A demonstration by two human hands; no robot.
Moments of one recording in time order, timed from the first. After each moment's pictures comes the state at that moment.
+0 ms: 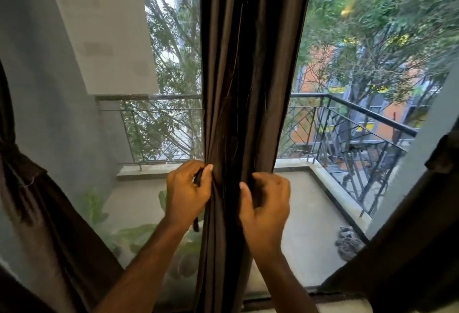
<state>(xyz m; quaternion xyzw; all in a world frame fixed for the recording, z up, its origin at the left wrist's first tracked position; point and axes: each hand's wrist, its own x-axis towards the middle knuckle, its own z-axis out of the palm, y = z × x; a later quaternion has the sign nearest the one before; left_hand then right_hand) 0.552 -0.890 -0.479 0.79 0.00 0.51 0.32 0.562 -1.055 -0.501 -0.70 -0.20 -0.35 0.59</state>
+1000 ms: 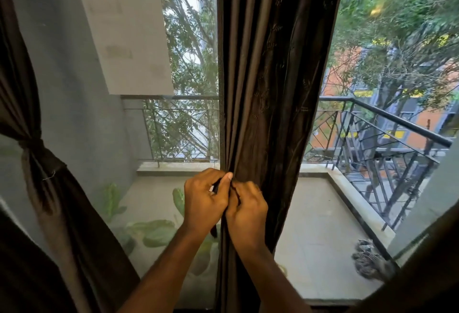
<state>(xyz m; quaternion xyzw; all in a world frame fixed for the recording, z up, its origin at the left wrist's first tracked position) 0.555 -0.924 -0.483 0.79 0.01 0.51 0.35 0.587 -1.019 -0.515 -0.72 -0.27 -0.34 0.54</state>
